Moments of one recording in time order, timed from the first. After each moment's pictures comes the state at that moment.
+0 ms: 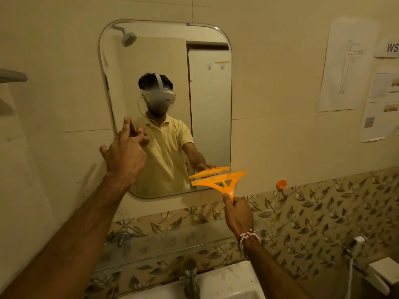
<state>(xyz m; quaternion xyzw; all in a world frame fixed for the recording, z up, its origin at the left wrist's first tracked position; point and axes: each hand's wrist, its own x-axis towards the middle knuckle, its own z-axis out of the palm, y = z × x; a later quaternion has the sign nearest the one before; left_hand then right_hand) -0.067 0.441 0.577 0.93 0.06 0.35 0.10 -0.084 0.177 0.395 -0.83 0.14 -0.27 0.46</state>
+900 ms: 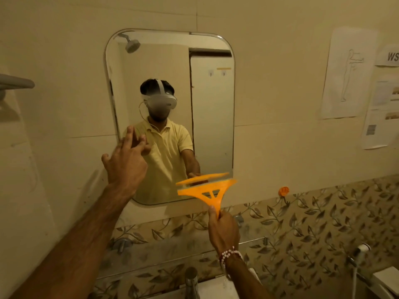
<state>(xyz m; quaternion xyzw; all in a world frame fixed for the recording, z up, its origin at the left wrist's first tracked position) -0.064 0.448 0.565 0.93 0.04 0.36 0.07 -0.088 0.229 0.380 -0.82 0.14 -0.30 0.46</state>
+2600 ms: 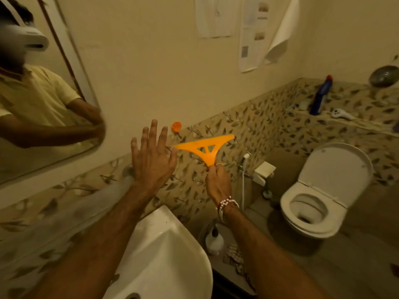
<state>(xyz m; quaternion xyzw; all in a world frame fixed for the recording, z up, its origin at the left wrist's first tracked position) -0.076 0.119 0.378 0.90 -0.30 0.28 0.13 -0.175 -0.025 0.308 -0.74 0.33 -0.30 0.50</state>
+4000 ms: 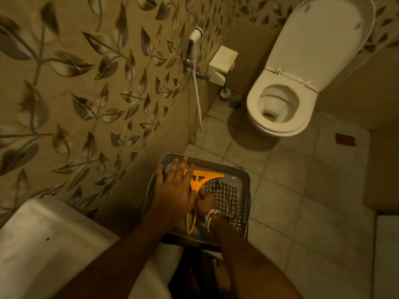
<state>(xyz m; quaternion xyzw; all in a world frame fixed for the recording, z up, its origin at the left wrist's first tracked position) -0.092 -0.058 -0.043 0.82 -0.56 -0.11 -0.01 -0.191 -0.124 -0.158 -0.55 0.58 0.00 0.60</state>
